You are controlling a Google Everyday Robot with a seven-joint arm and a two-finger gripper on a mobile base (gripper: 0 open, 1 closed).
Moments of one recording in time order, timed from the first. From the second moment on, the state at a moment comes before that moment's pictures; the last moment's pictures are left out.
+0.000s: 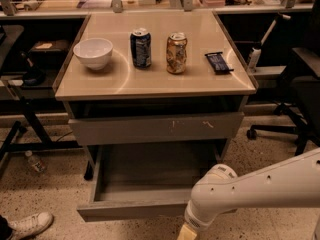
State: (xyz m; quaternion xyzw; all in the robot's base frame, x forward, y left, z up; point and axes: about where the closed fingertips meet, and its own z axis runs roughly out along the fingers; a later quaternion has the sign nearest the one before) arm 0.362 -0.105 0.452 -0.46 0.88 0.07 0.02
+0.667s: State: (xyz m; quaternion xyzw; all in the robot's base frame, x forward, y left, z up) arm 0.365 -0.105 0.454 -0.46 0.89 0.06 0.02
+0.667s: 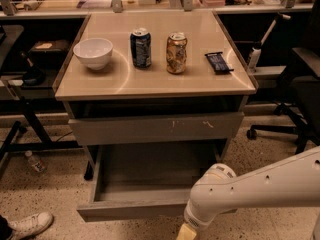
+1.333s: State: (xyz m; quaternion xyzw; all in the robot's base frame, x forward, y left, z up) arm 0.403 -0.083 0.432 -0.49 0.87 0.08 0.02
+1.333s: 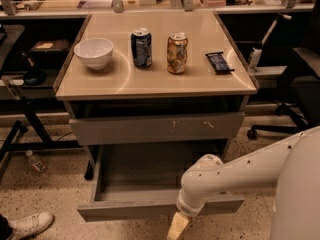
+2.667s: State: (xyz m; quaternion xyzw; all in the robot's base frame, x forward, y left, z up) arm 0.405 -0.081 0.432 -0.49 0.87 0.08 0.02
